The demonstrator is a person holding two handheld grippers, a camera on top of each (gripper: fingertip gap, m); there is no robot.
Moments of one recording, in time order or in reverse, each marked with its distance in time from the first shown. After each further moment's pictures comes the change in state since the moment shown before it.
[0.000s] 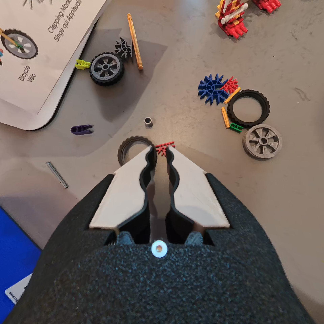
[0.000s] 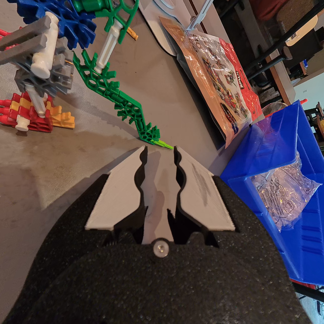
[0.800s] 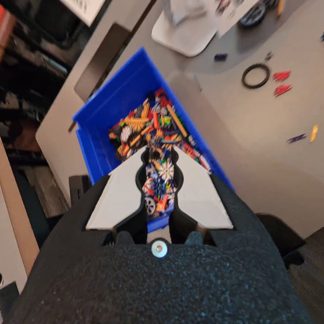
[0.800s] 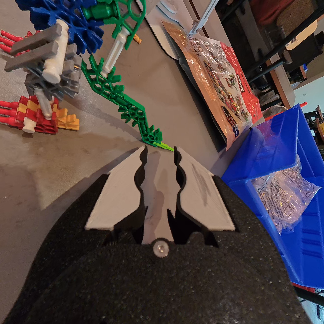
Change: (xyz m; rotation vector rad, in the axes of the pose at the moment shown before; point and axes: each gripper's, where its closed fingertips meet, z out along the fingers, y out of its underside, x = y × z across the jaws) left arm -0.084 0.050 -0.233 -0.174 -0.537 -0.082; right arm -0.003 -0.003 0.000 0.010 -0.005 -0.009
